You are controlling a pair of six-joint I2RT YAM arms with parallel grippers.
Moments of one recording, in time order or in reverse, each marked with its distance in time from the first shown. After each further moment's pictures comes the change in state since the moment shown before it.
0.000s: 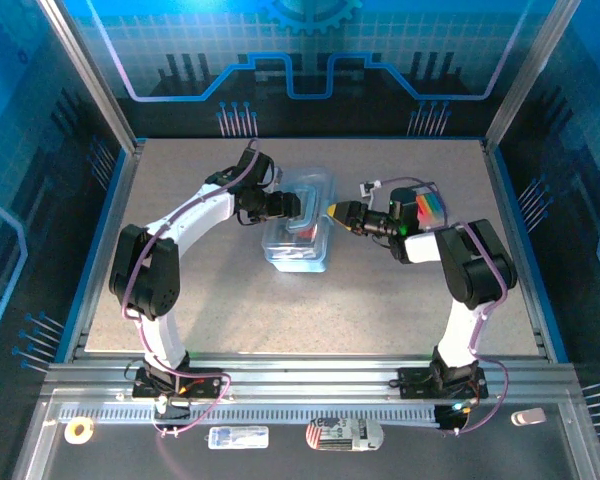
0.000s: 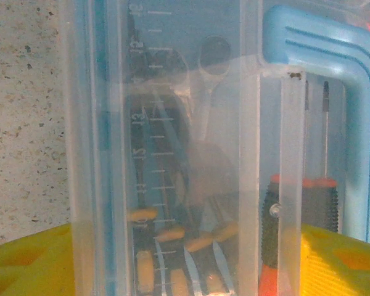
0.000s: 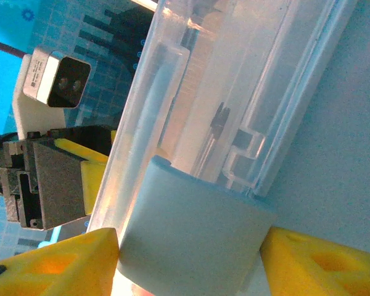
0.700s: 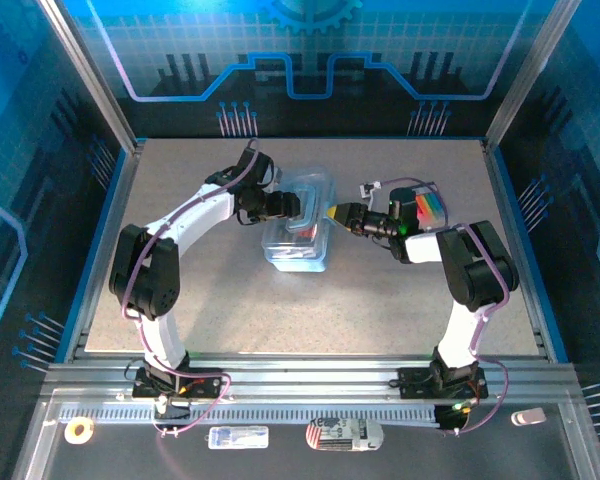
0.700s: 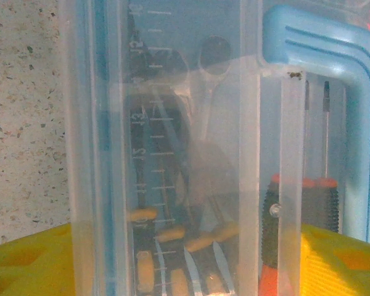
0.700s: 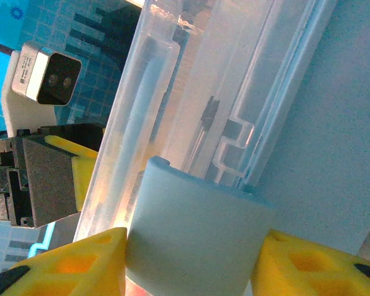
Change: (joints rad) left arm 0.000 0.000 0.000 0.001 -0.001 -0.003; right arm 0.000 -0.006 -0.005 -0.029 0.015 -0.017
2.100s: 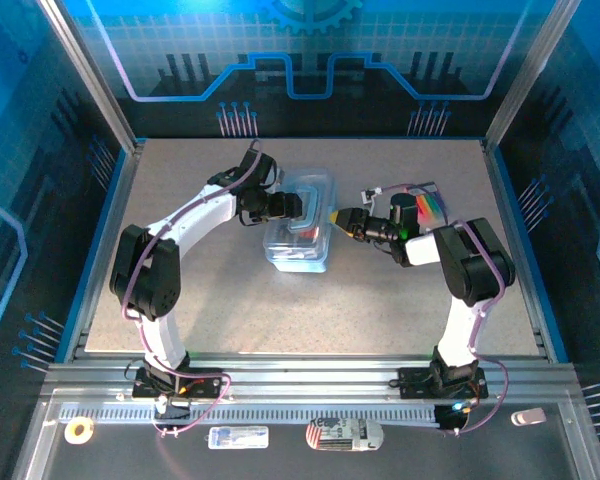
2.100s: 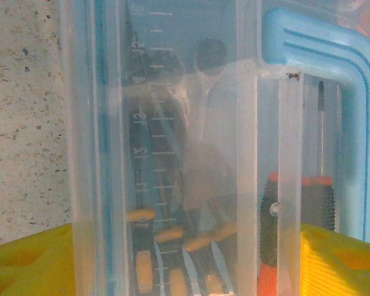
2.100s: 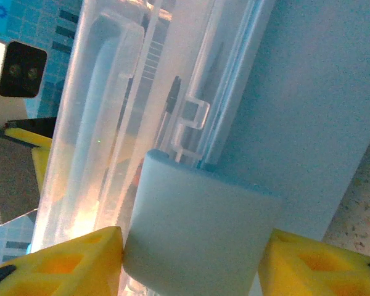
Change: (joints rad) left arm -0.013 0.000 -0.001 0.007 -0.020 -0.004; right arm -0.016 0.035 -0.027 0.011 -0.012 -0.005
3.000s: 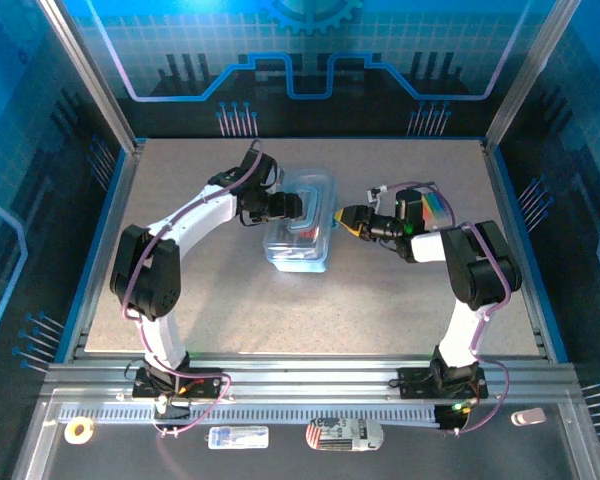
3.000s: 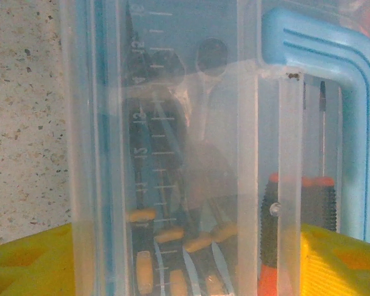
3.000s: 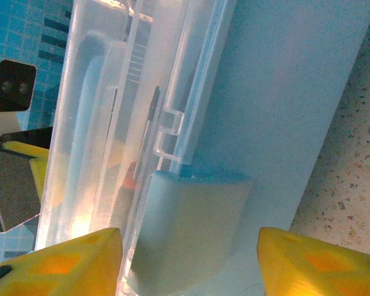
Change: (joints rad) left arm -0.004 0.001 0.000 0.000 -0.009 0.000; right arm -0.037 -0.036 0.026 -0.133 -0.008 -0.022
